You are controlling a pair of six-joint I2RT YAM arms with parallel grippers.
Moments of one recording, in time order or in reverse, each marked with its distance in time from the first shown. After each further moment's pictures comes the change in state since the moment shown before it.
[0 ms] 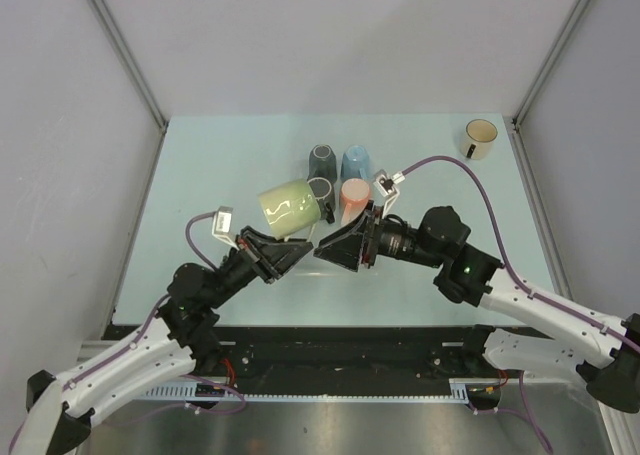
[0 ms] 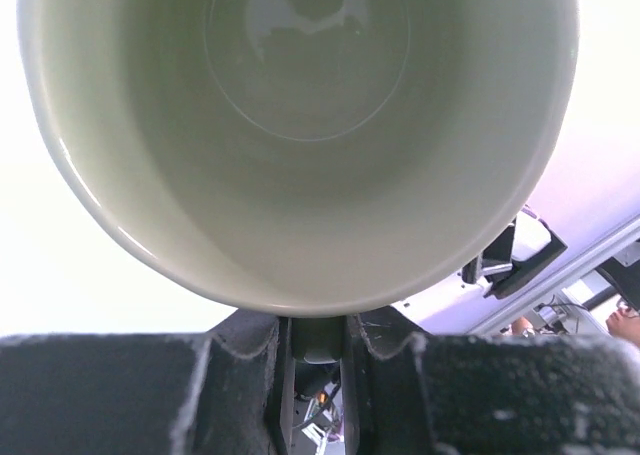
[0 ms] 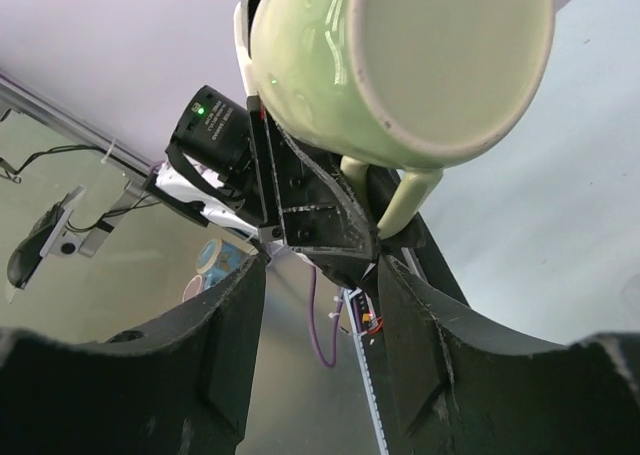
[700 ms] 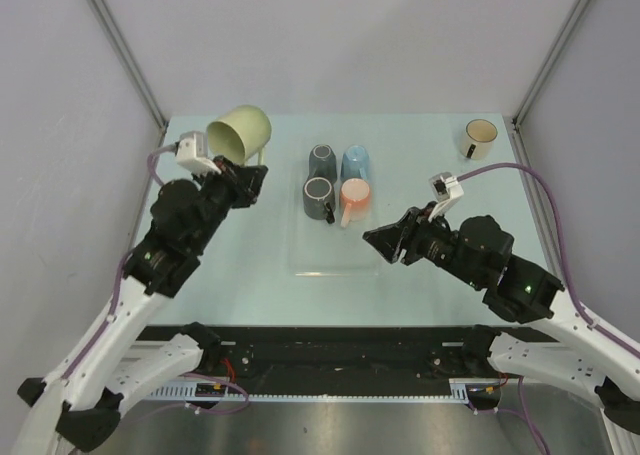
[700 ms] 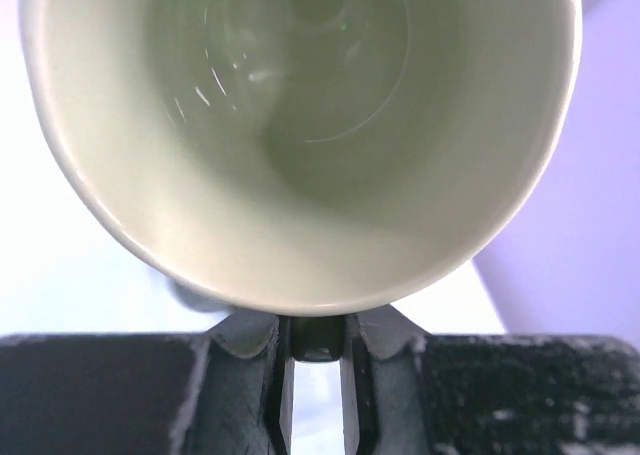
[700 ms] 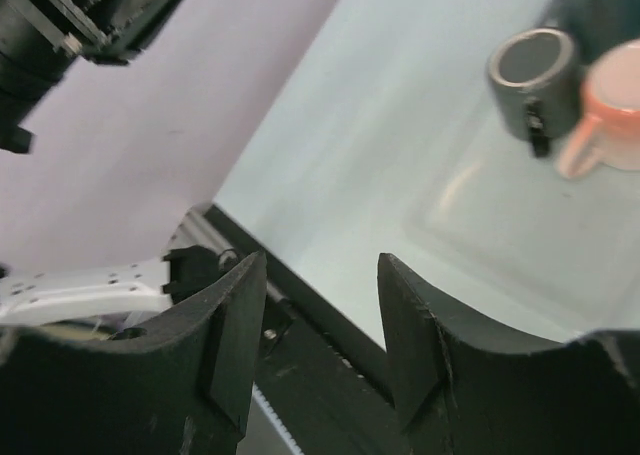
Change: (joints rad) left arm 0.239 0.271 0.637 -0.693 -0.312 0.324; right arm 0.004 -0.230 0.100 -0.532 0.433 -0.119
